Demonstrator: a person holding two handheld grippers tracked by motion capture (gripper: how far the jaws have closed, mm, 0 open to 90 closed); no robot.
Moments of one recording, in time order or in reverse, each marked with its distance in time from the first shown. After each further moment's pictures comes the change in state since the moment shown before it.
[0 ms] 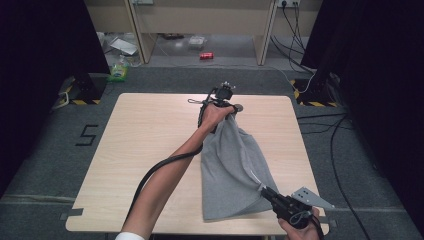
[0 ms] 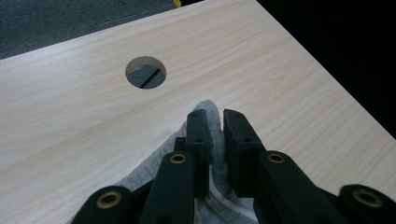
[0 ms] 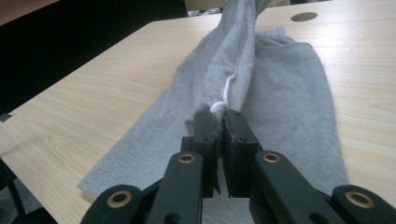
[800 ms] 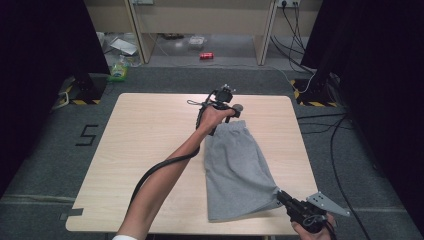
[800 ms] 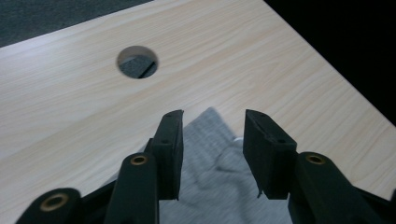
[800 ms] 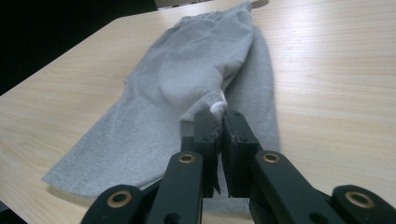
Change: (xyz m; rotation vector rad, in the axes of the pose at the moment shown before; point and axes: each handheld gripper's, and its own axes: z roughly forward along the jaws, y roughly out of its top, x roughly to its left) left arm 0.007 -0.009 -0.008 0.022 -0.024 0.028; right arm -0.029 -0.016 -0.023 0.012 -0.102 0.055
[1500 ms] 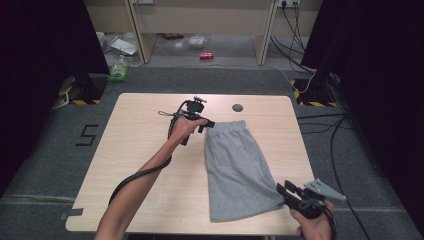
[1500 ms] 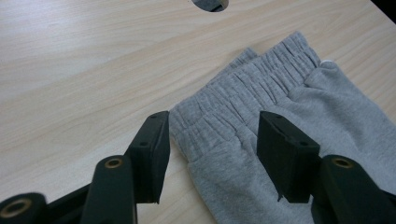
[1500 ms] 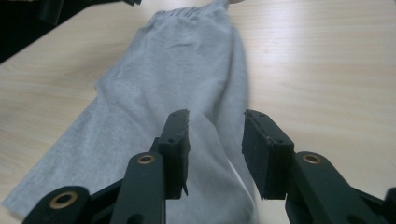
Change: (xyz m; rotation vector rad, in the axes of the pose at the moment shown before) left arm 0.064 -0.062 -0.028 0.035 0.041 -0.049; right arm -0.008 0.031 0.028 0.075 -0.073 -0.025
